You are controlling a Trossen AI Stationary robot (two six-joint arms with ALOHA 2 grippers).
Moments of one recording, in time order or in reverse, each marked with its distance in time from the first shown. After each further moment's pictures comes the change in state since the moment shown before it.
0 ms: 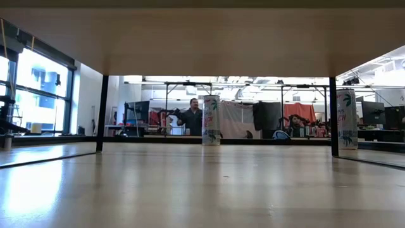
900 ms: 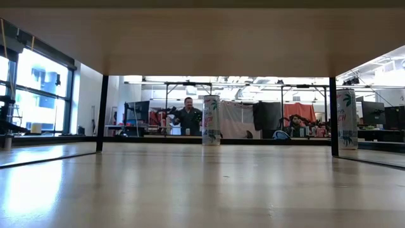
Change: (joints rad) left arm -0.013 0.013 -0.097 0.121 -0.083 -0.038; right arm -0.134 -0.085 0.000 -0.112 -0.084 0.067
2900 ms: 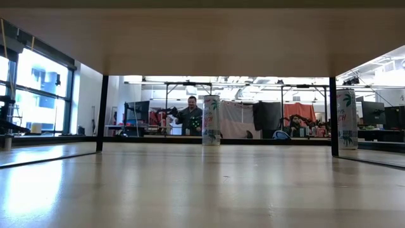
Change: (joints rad) left arm -0.129 -0.049 0.111 -0.057 0.014 0.052; right arm -0.283 0.011 -0.246 0.082 -0.352 -0.106
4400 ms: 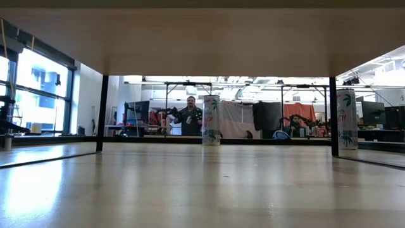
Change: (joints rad) left arm -0.018 0.000 0.000 -0.021 -0.017 -0.018; right arm -0.128 -0.004 0.002 -0.107 -0.024 -0.132
